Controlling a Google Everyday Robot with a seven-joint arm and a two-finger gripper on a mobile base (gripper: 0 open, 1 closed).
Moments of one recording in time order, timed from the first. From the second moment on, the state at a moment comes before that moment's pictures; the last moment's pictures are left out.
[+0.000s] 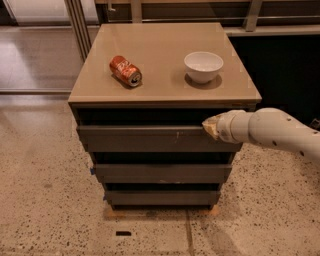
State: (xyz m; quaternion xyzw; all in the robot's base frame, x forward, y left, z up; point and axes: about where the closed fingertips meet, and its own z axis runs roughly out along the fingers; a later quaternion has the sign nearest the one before) arm 0.648 -0.177 0.713 -0.33 0.83 0.05 0.45
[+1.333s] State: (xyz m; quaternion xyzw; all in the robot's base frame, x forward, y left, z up) arm 0.655 -0.170 0.702 -0.30 0.82 0.05 0.49
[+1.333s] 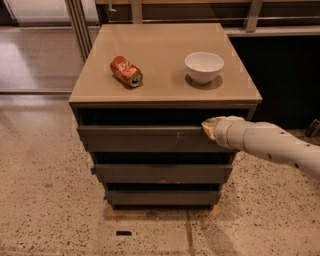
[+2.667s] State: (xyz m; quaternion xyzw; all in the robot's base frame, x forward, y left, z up) arm 0.717 -0.161 0.716 -0.24 0.79 0.01 0.57
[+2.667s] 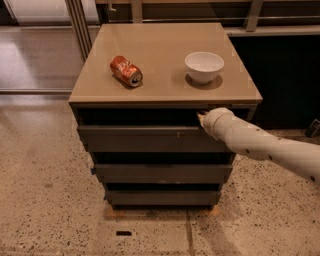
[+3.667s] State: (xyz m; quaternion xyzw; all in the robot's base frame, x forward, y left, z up) arm 0.696 -0.167 0.687 -0.26 0.83 0.02 0.49
